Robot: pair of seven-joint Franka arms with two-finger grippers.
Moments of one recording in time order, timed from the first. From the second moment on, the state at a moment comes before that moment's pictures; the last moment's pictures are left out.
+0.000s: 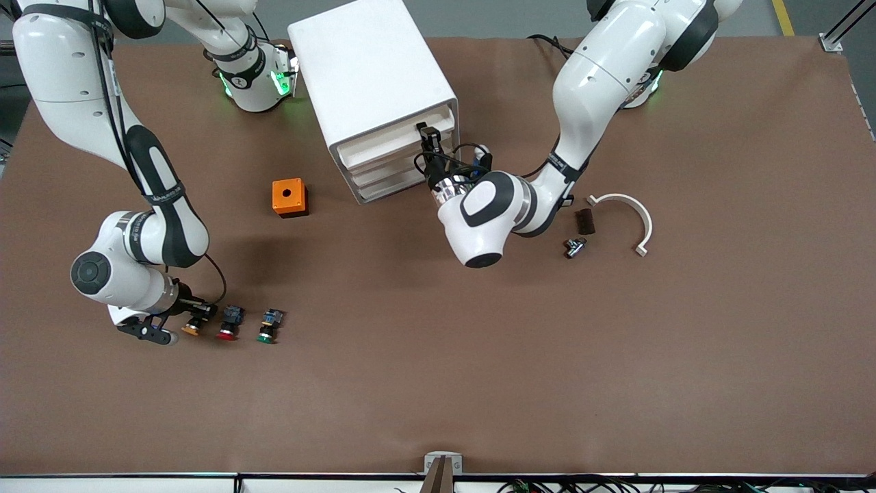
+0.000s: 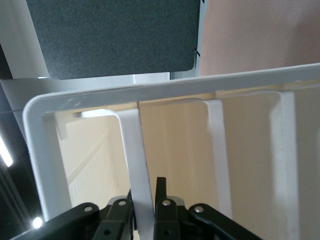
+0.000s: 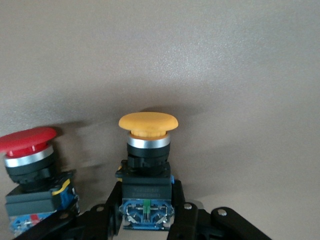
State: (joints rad) left arm -0.54 0.87 -0.19 -1.34 -0.99 1.34 -2.36; right arm -0.06 0.65 -0.02 -1.80 0.02 2.41 0.20
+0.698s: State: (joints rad) left arm -0.40 0.87 -0.19 -1.33 -0.99 1.35 -2.36; right arm 0.11 0.21 0.00 -1.79 0.12 1.90 0.67
